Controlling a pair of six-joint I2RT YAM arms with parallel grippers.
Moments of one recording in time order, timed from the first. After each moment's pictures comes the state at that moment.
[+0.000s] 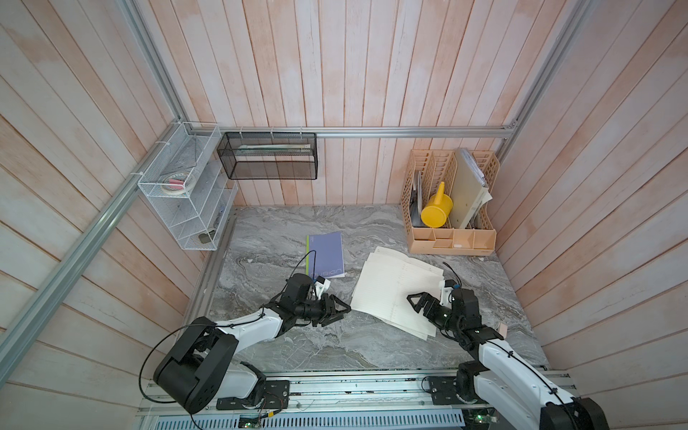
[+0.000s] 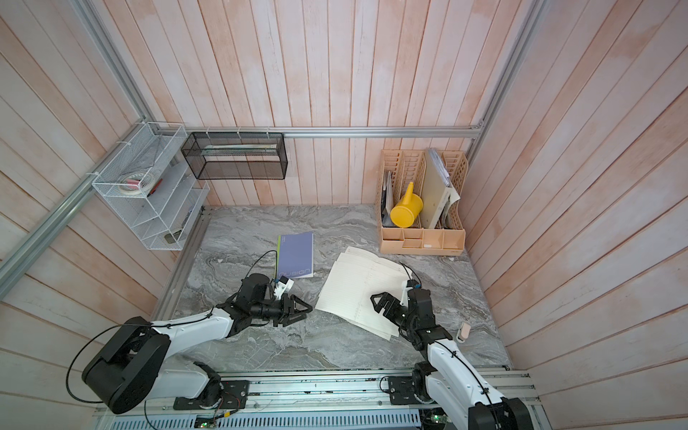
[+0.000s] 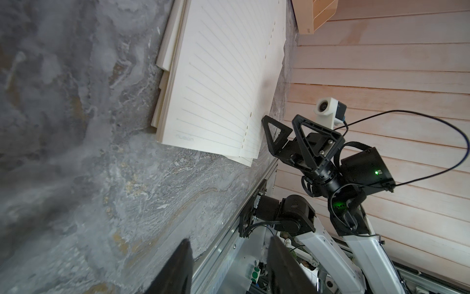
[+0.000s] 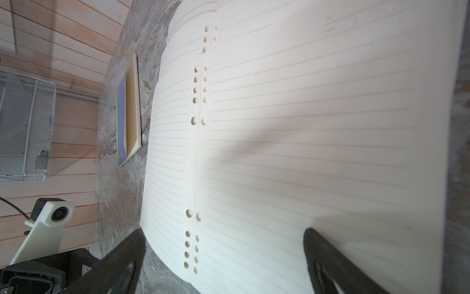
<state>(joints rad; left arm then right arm) -0.54 1.38 0.46 0.23 0.77 -1.05 0.19 0.86 0.20 -0.03 -0.36 0.79</state>
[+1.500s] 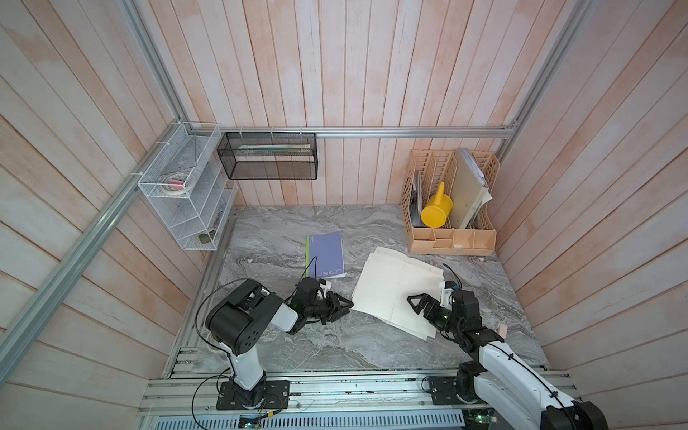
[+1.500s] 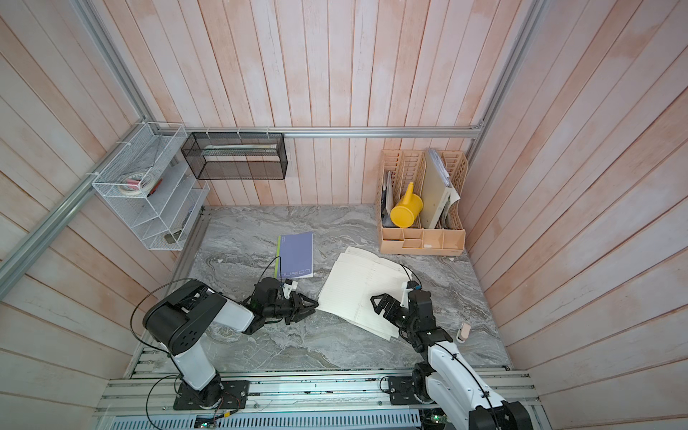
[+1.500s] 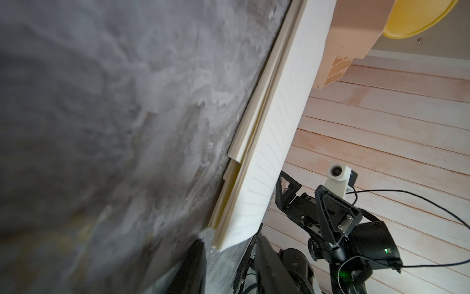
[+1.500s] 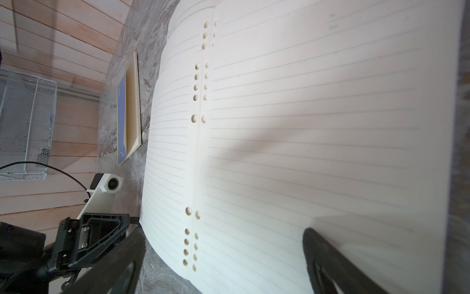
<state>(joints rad) -0.56 1.79 0.46 0.75 0.67 -1.30 0.19 0.83 0.18 -0.03 -0.37 0.79</state>
